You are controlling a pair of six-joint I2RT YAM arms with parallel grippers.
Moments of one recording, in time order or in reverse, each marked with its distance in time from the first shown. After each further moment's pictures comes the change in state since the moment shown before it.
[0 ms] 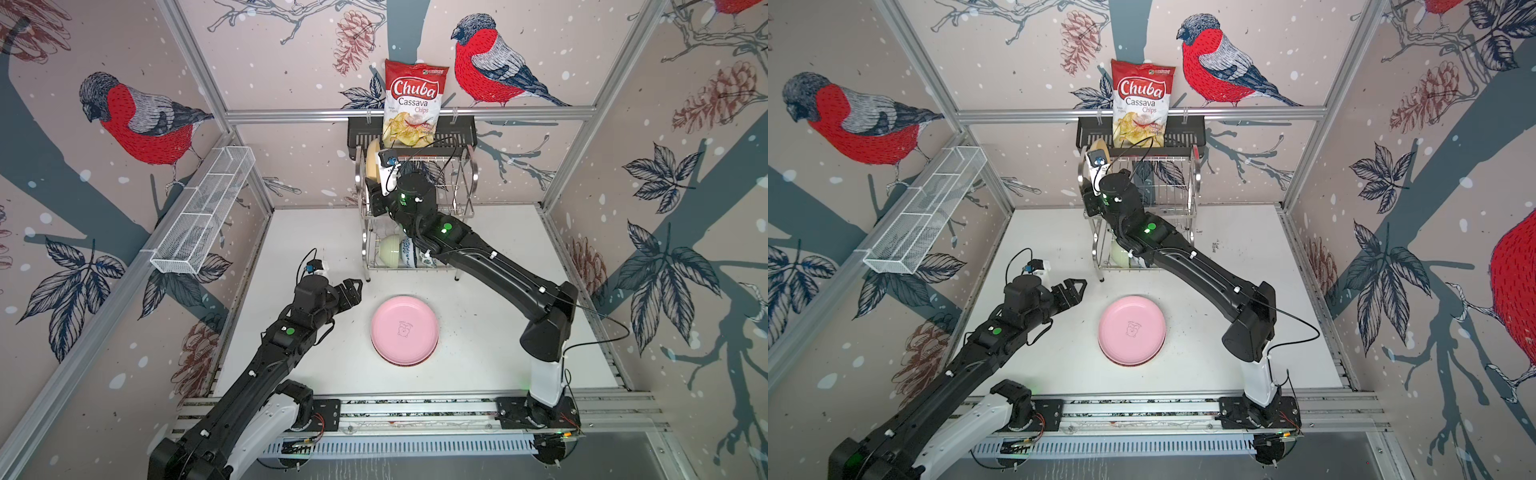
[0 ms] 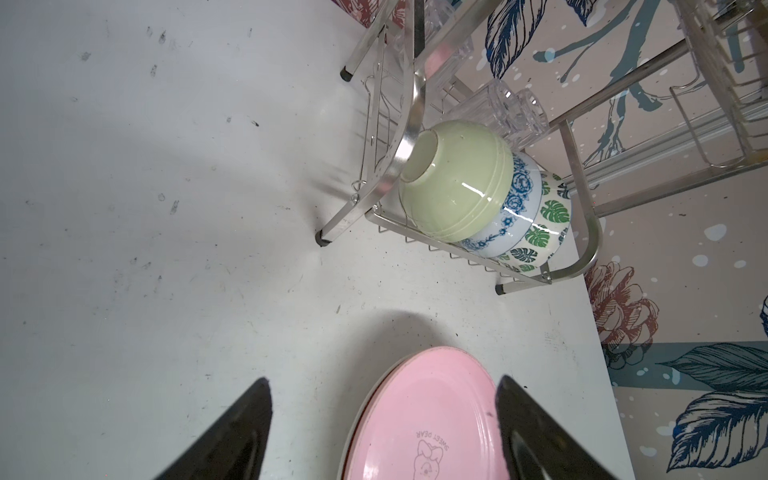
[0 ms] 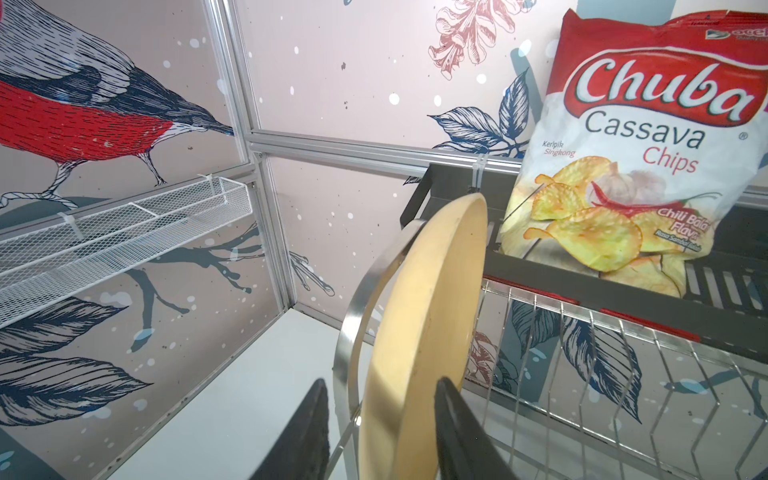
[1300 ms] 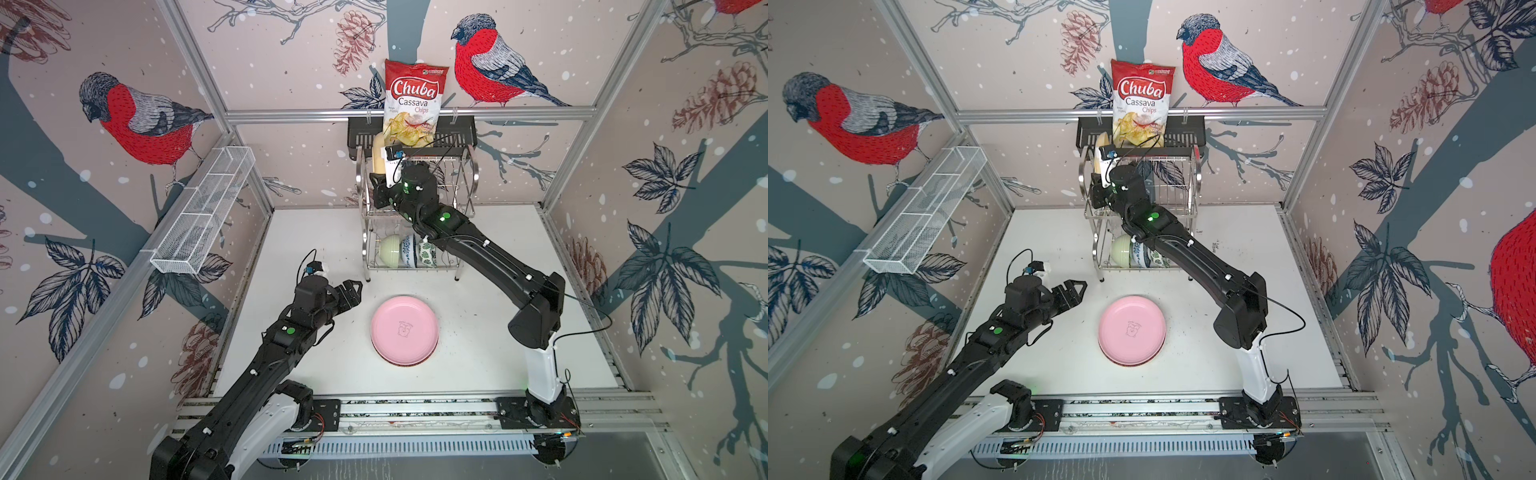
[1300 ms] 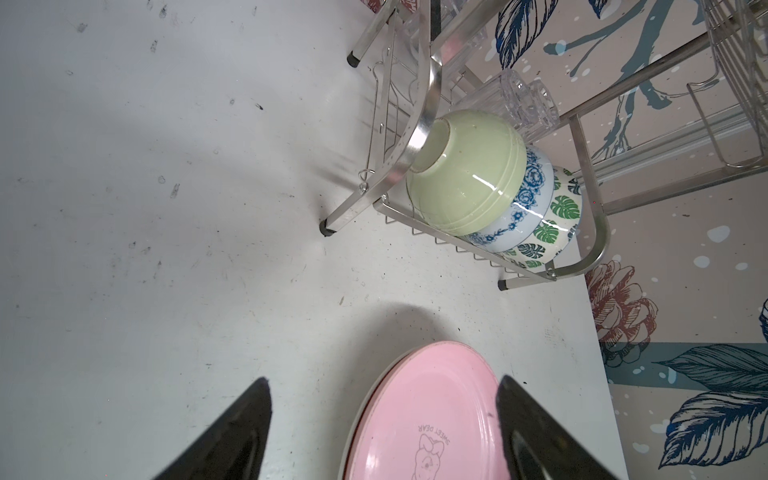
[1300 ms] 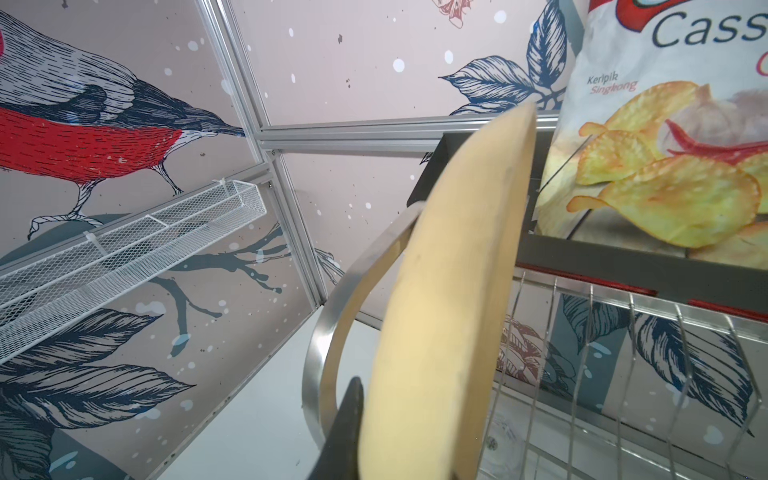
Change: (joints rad) left arm 0.015 -0.002 -0.011 0.000 0.023 -0.016; right arm -0.095 0.079 0.052 -0.002 -0.196 0.136
